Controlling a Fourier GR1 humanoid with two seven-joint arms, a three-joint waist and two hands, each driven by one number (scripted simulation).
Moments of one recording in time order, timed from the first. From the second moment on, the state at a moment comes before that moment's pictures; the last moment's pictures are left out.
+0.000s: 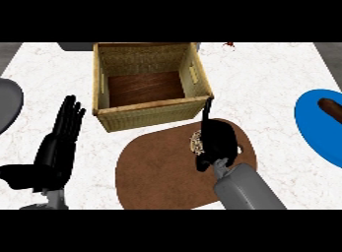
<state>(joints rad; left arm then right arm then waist) 0.00 0.10 -0.08 -1.70 0.06 0.17 0.01 -0.38 -0.02 0.47 -1.31 0.96 0.15 0.76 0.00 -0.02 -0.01</state>
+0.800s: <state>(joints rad) -0.11 0.07 -0.14 -1.64 0.05 0.13 0.04 -0.72 0.00 0.95 -1.31 0.69 -0.04 0.97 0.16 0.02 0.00</state>
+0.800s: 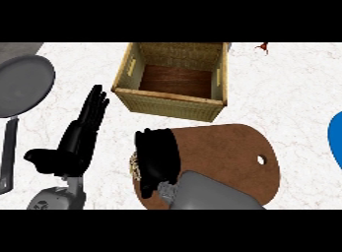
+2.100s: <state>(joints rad) -0.06 0.09 -0.08 -1.63 0.05 0.15 0.03 -1.26 -0.01 0.88 -1.56 0.55 -0.49 1.18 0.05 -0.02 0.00</state>
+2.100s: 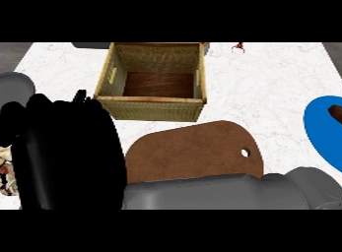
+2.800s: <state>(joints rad) -0.03 0.09 -0.06 -1.65 0.05 0.16 0.01 -1.32 -0.01 0.81 -1.42 0.59 -0.42 1.22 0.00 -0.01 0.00</state>
